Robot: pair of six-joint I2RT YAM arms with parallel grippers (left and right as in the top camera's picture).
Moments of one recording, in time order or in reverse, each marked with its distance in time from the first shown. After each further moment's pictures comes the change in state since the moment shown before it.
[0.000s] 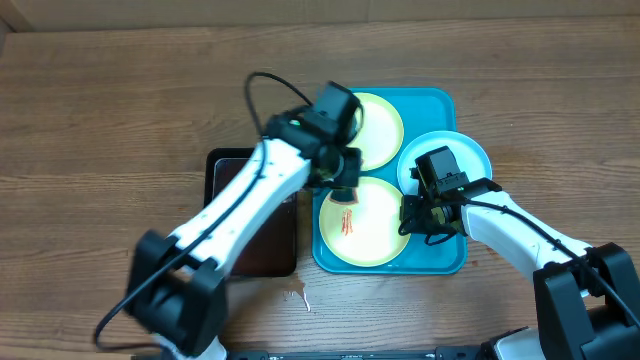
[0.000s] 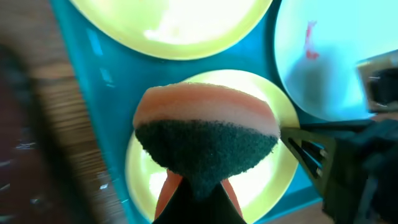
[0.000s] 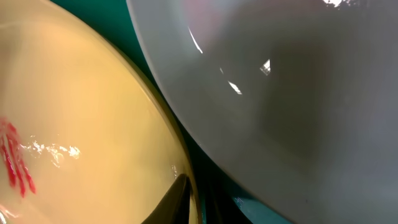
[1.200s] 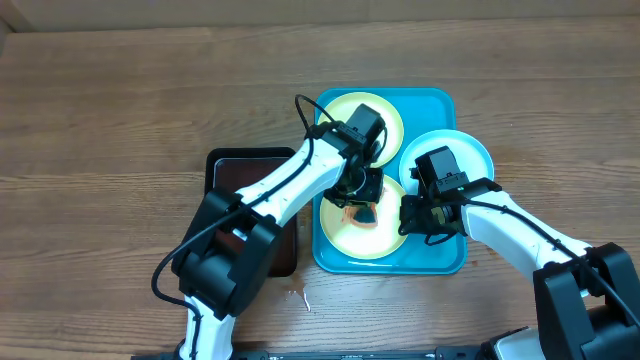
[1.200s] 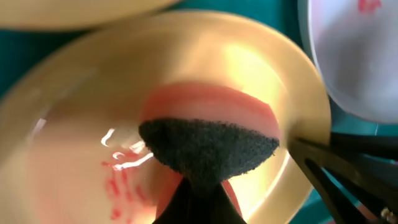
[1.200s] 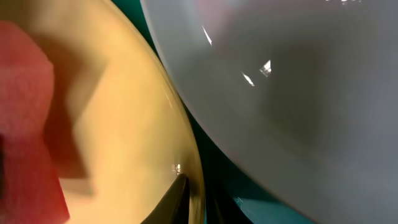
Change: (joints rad) left arm -0.058 0.227 0.003 0.095 0.132 0.000; right arm 0.000 0.001 0.000 0.000 0.000 0.000
